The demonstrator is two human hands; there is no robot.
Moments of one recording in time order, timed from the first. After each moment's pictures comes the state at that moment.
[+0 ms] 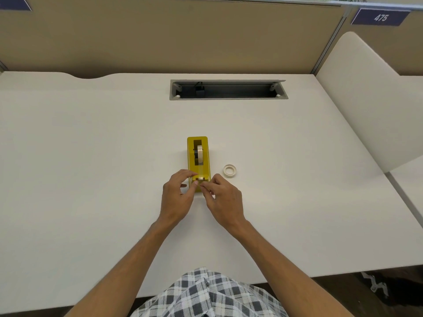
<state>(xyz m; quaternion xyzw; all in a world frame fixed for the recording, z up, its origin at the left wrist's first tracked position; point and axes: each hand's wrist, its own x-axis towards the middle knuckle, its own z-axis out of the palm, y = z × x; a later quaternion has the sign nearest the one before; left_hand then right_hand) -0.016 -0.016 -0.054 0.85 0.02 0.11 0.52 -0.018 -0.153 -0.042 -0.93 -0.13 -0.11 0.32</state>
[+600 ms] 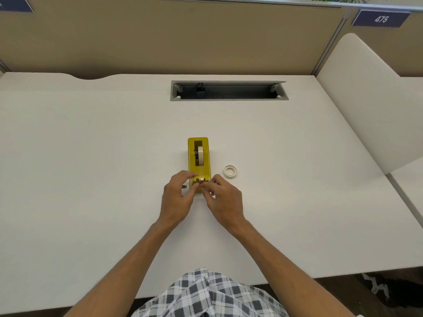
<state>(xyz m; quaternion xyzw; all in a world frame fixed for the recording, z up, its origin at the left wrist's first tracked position) -0.018 -0.013 -0.057 0.86 0.00 0.10 0.50 -0.015 -0.152 -0.047 -0.93 -0.14 -0.11 0.33</state>
